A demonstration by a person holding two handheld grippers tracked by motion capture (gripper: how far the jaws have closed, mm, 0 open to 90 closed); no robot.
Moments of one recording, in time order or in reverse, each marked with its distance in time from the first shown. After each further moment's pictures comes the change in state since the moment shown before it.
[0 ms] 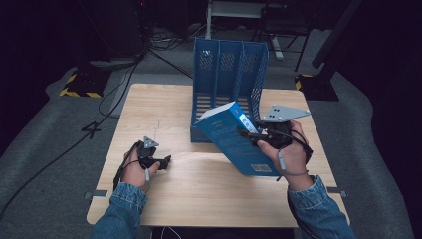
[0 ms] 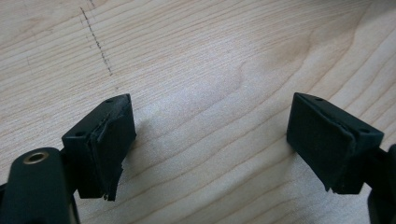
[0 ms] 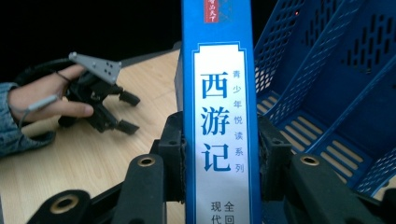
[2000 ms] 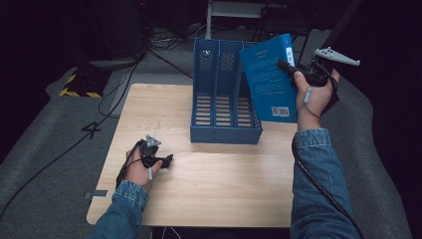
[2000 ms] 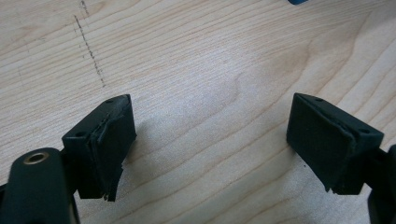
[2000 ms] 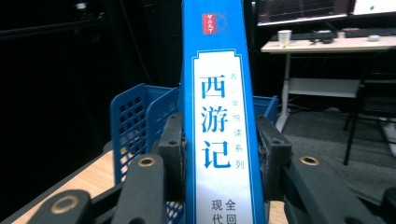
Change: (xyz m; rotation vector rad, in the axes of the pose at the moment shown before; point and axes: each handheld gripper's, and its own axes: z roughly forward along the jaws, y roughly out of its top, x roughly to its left) left arm -0.003 0.005 0.005 -0.003 0.002 -0.002; right arm -0.153 0.042 -0.016 -0.326 -0.317 0.309
